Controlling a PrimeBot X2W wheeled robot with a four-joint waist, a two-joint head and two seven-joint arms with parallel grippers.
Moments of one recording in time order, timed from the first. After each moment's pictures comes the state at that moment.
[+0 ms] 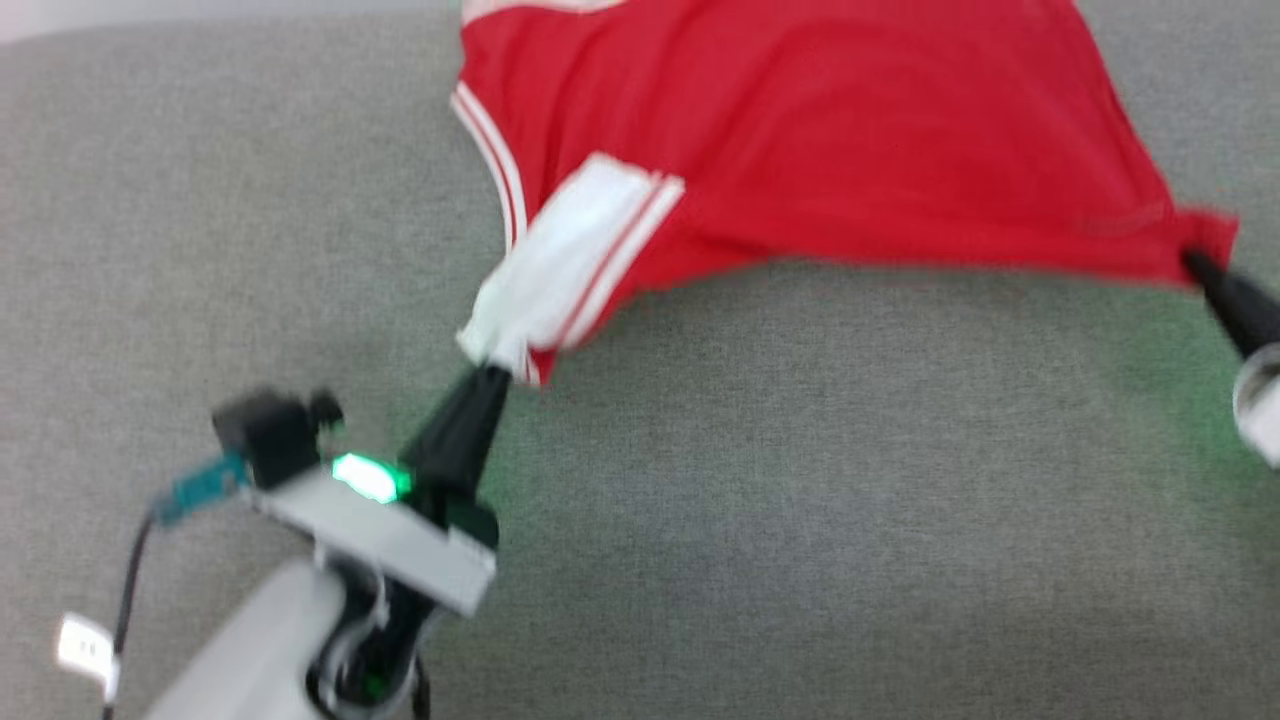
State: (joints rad) left arm -0.47 0.47 -0.59 0.16 -1.11 -0.13 -0.26; right arm -0.61 -0.67 0.39 0.37 1.13 0.13 0.14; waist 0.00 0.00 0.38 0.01
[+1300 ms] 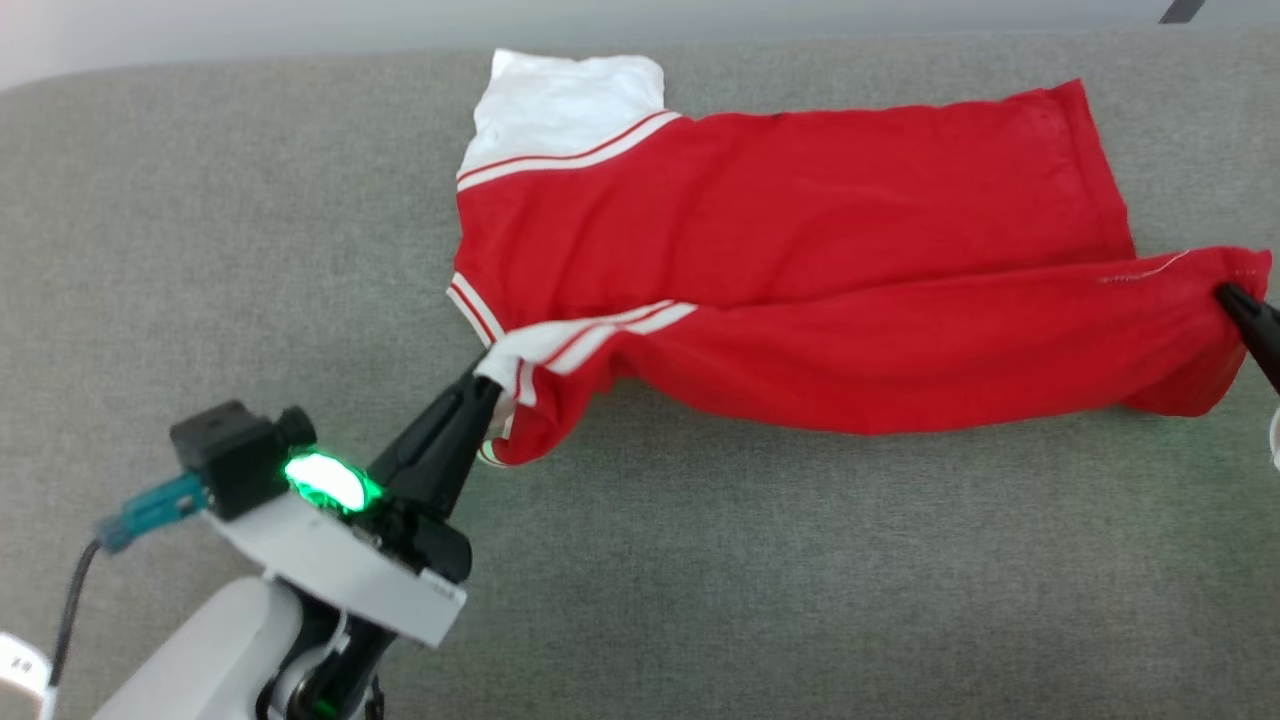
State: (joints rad) left arm -0.37 0.60 -0.57 -0.09 -1.02 -0.13 -0.24; right arm -0.36 -0.50 -0.04 0.05 0.85 0.13 0.50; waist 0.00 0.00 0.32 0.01
